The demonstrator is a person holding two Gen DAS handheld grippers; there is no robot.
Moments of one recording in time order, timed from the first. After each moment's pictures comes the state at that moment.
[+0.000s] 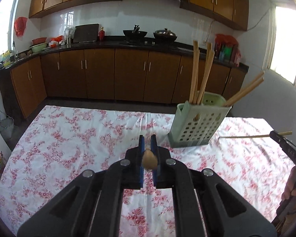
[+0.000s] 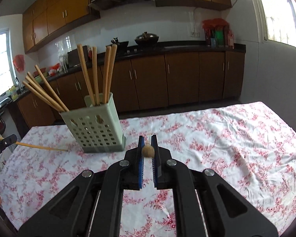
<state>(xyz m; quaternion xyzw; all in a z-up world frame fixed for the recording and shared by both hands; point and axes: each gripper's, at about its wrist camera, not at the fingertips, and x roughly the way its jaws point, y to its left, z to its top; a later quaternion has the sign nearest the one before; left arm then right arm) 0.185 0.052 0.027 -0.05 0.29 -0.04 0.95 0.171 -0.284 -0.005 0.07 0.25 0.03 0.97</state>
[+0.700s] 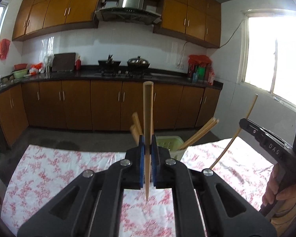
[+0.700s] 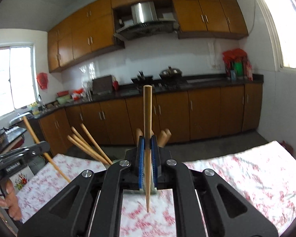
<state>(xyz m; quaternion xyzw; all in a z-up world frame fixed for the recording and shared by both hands) 0.174 0.005 0.123 -0.03 0.19 -0.13 0.97 0.159 -0.249 0.090 0.07 0.13 0.10 0.98</state>
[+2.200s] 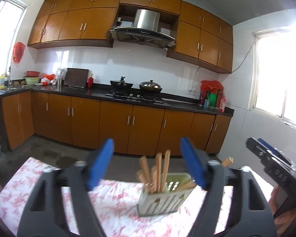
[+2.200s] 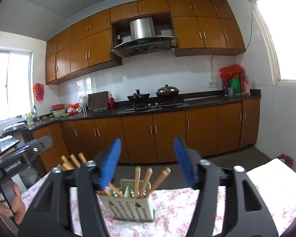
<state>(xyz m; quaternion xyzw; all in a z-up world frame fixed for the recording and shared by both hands) 0.203 0.016 0.130 -0.07 0.11 -0.07 0.99 0.175 -0.253 0.112 0.06 0.07 0.08 0.99</state>
